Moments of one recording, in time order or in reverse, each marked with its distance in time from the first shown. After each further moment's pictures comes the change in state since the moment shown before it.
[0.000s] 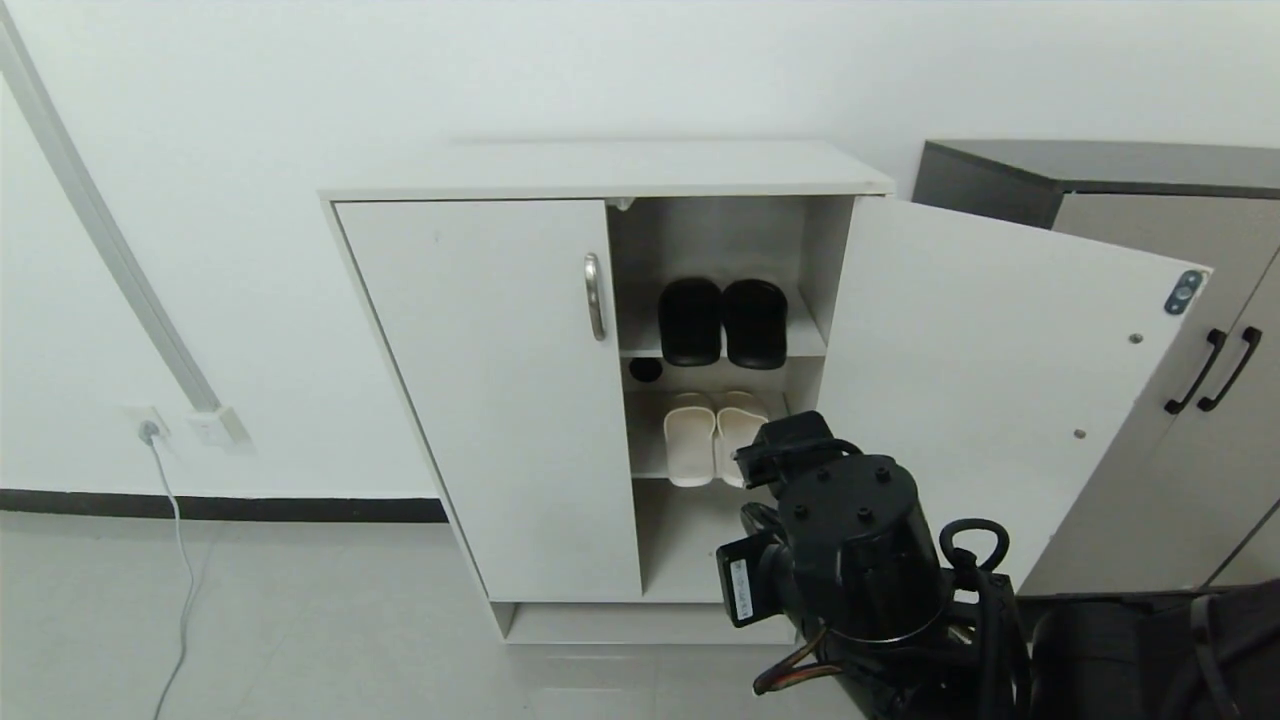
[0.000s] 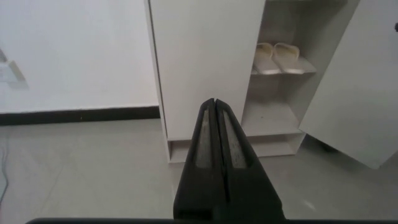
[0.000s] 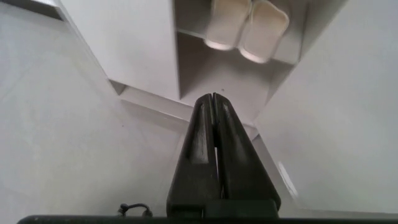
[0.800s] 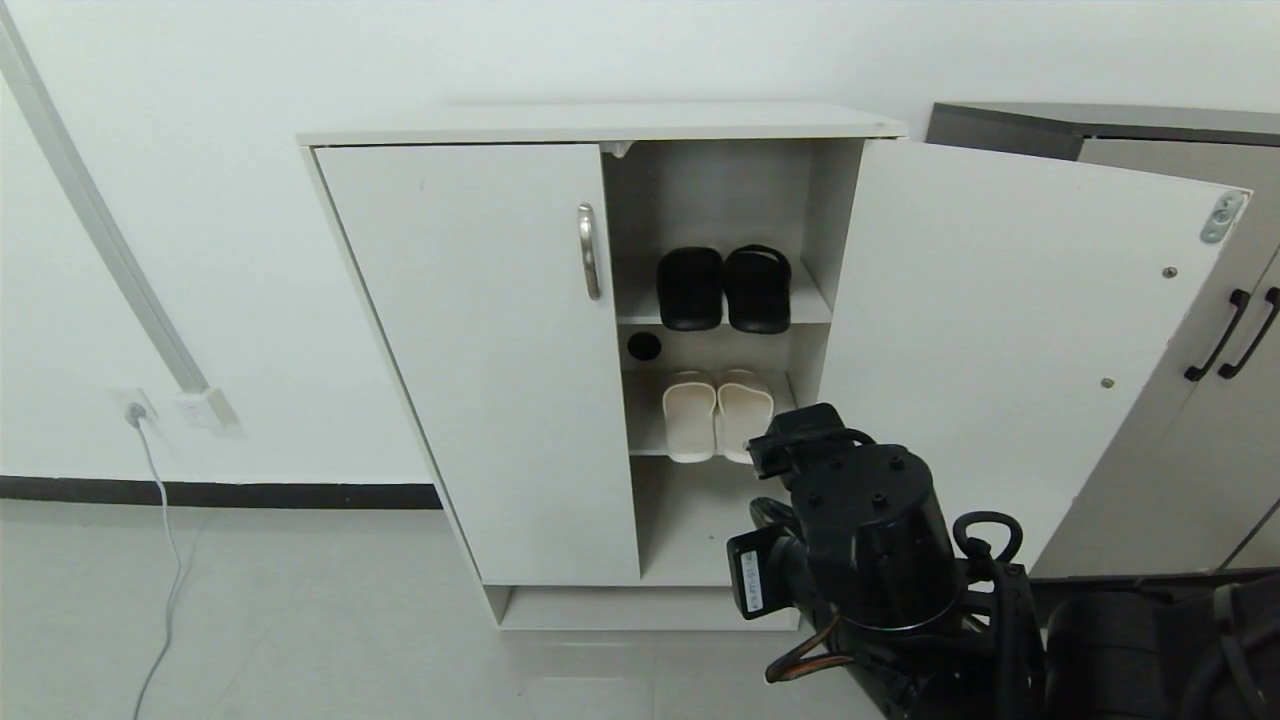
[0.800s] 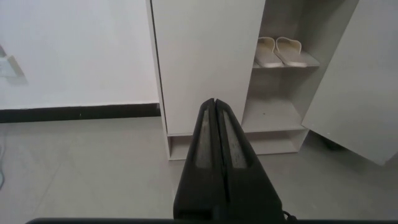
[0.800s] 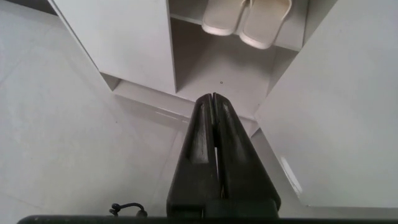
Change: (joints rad) left arm 0.000 0.000 0.000 0.000 0.000 0.000; right arm 0.003 -0.020 0.000 0.022 -0.003 0.006
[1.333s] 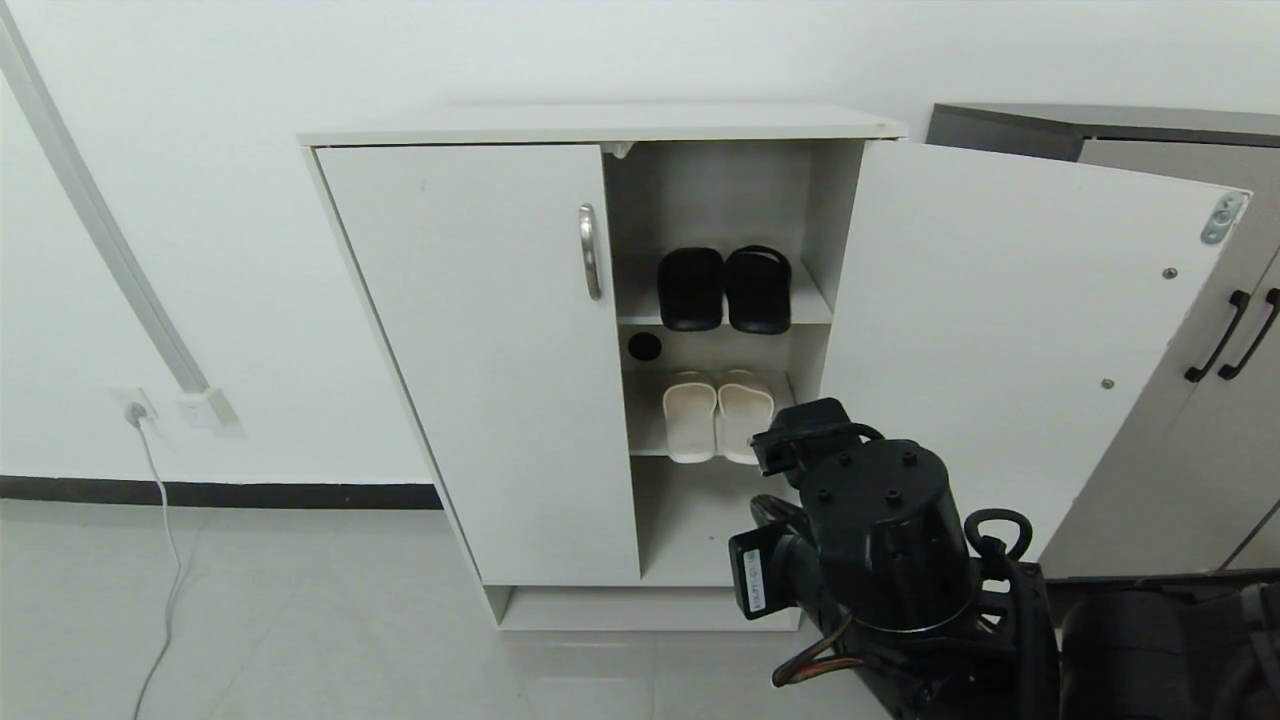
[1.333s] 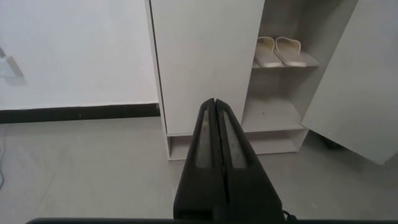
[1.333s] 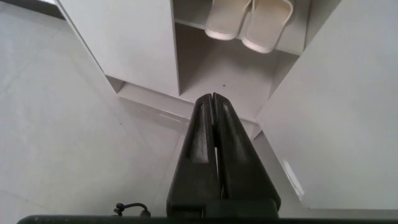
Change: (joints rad) left arm 0.000 0.000 0.000 0.000 0.000 0.000; right arm 0.001 -0.023 0.000 0.012 0.000 0.000
